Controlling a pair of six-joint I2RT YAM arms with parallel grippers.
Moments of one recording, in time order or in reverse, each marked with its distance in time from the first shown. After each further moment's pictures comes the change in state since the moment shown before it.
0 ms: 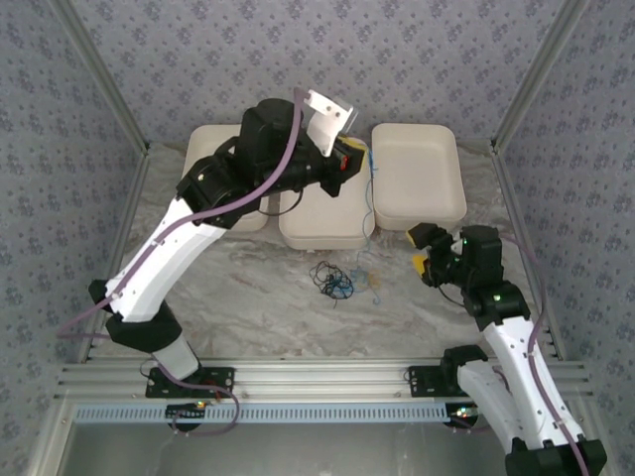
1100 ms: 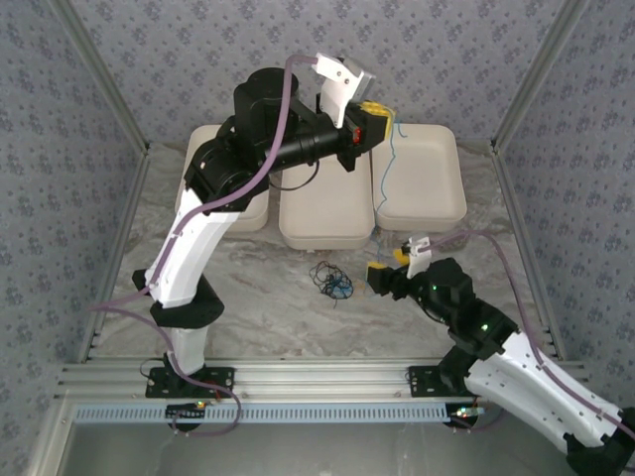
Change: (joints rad) left arm 0.000 0.262 0.526 -0.042 0.127 0.045; right arm 0.599 -0.134 -0.144 0.216 0.509 -1.029
